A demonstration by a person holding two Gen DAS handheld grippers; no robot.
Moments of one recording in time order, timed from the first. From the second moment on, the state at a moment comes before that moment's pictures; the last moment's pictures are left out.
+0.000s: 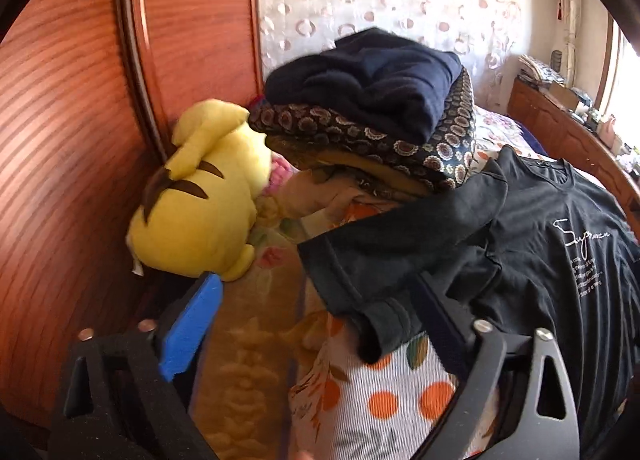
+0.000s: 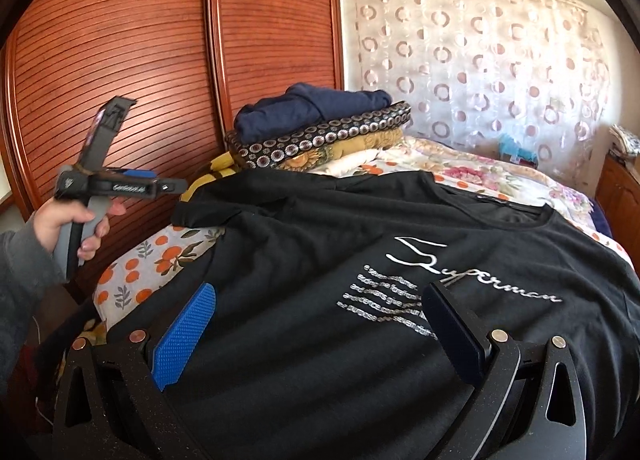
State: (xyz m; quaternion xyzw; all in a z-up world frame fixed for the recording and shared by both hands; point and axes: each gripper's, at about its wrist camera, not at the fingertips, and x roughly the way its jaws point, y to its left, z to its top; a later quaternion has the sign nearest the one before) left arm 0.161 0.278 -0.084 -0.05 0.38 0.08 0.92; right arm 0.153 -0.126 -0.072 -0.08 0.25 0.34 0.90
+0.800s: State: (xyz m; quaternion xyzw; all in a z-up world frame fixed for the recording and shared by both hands) left arm 0.183 0.300 -0.109 -0.21 0.43 -0.02 0.88; right arm 0.186 -0.080 -0.070 -0.11 0.28 0.35 0.88
